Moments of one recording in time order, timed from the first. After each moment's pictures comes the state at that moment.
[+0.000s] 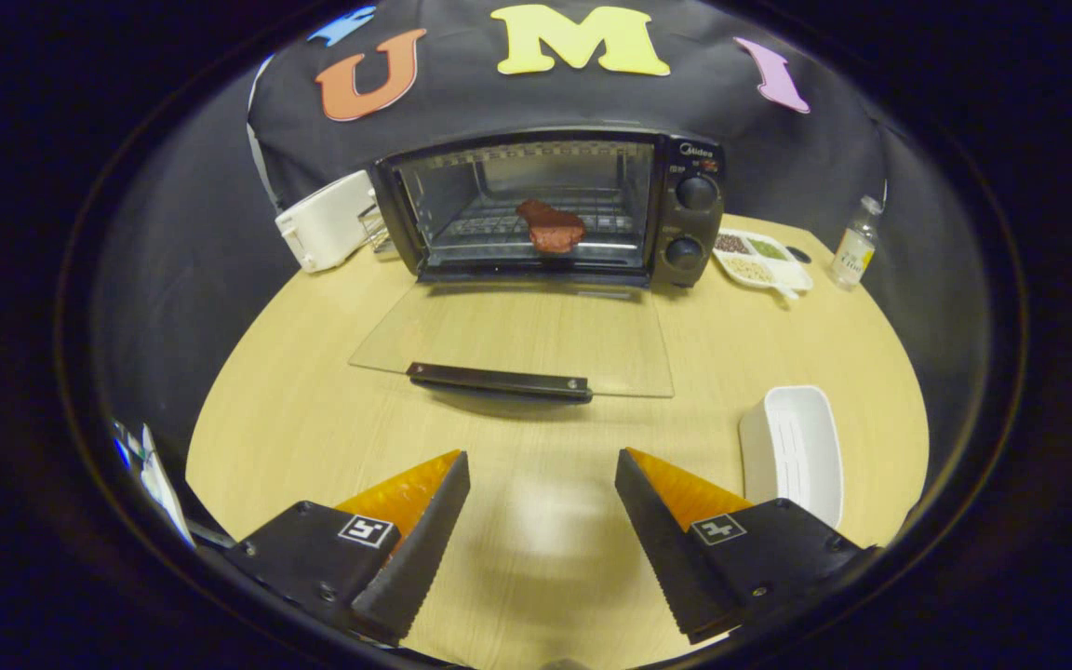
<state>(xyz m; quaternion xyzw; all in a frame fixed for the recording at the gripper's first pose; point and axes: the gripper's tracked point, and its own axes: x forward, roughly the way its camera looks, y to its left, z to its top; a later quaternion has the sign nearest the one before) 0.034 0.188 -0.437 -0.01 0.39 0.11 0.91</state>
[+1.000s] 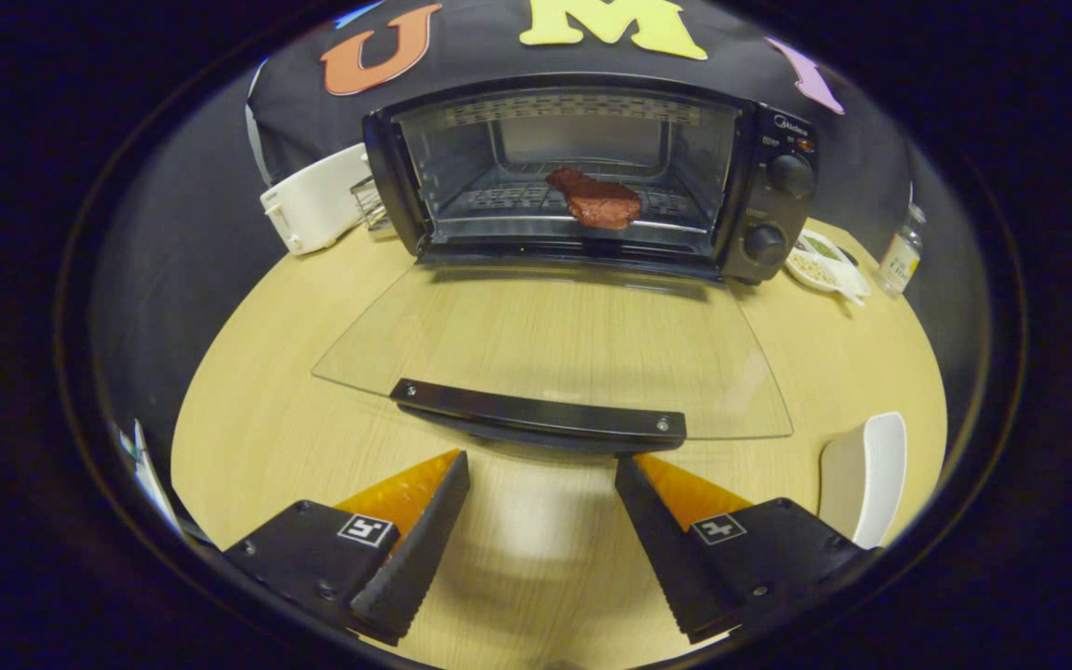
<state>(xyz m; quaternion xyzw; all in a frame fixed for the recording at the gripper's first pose) 0.087 0.226 -0.459 -0.03 0.40 0.12 0.91</state>
